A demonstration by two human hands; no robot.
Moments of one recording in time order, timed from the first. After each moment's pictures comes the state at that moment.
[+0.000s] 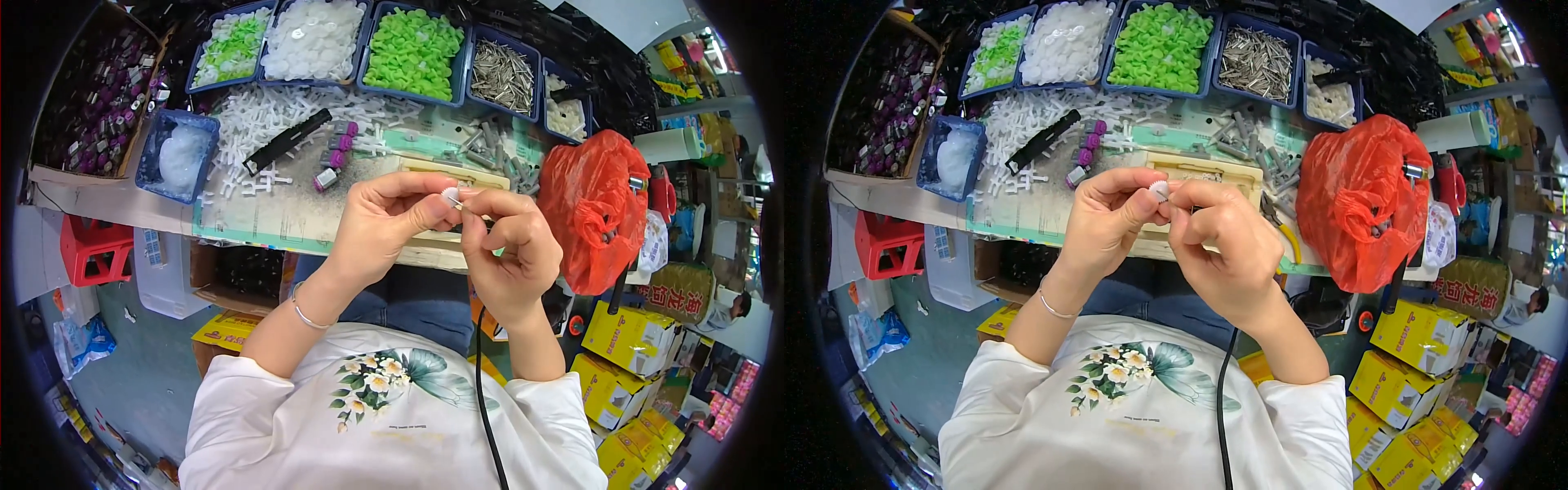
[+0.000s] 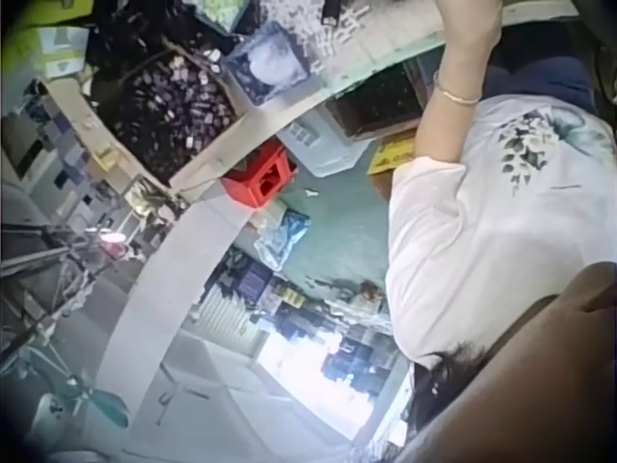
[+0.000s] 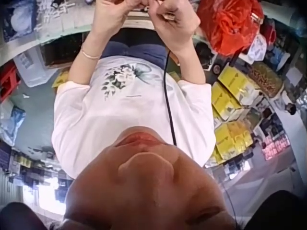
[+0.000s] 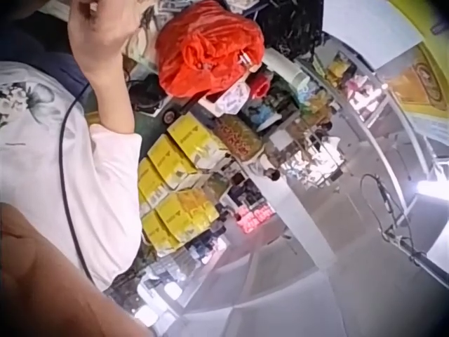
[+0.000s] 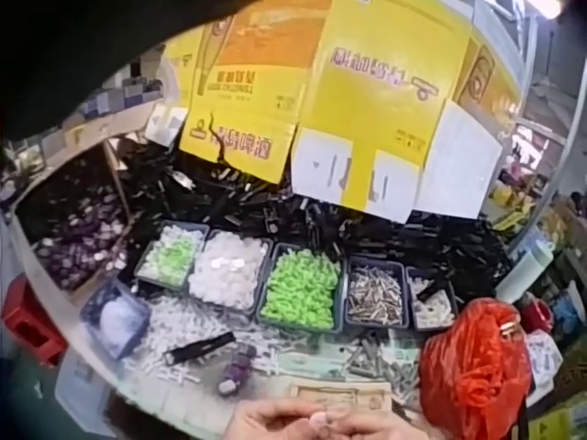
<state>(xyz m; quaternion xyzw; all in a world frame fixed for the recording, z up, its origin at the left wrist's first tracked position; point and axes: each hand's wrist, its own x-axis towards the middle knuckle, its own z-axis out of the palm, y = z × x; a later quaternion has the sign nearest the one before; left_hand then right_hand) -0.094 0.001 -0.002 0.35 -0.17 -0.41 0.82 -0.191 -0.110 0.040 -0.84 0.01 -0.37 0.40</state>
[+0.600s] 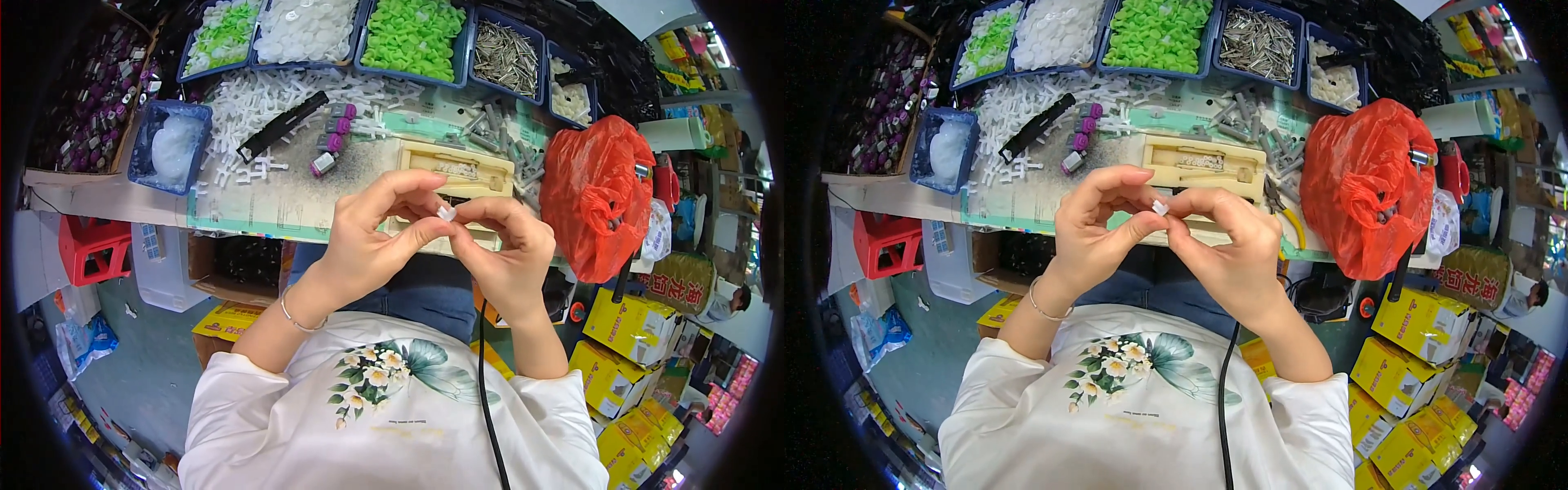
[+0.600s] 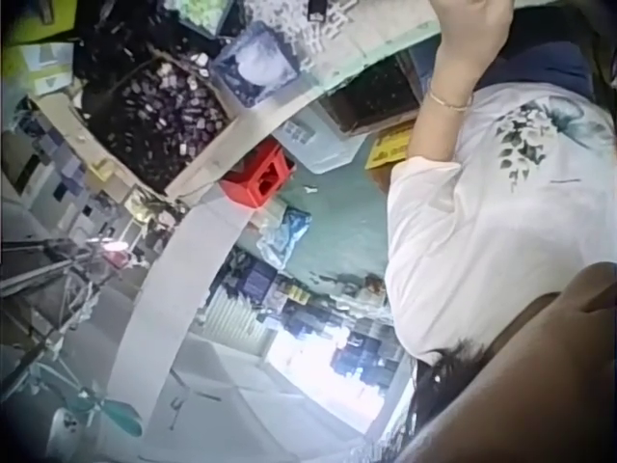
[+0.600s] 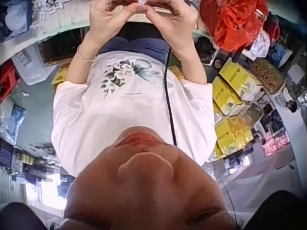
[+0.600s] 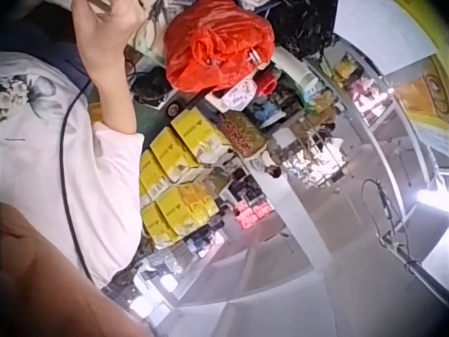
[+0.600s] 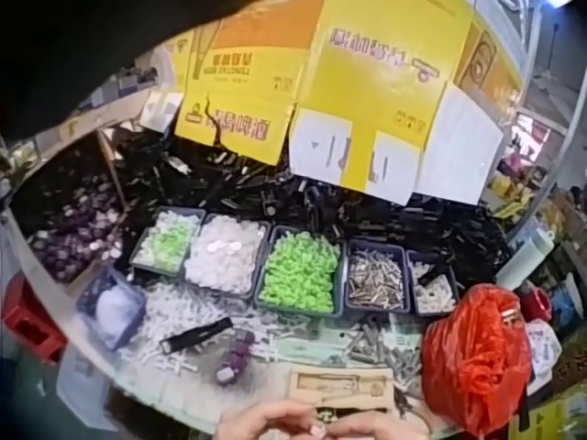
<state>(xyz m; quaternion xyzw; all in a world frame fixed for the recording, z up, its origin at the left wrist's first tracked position) -0.100 0.022 0.000 0.57 -0.36 -0.23 0.70 -0.209 -0.105 0.034 -0.83 0.13 -0.24 0.49</state>
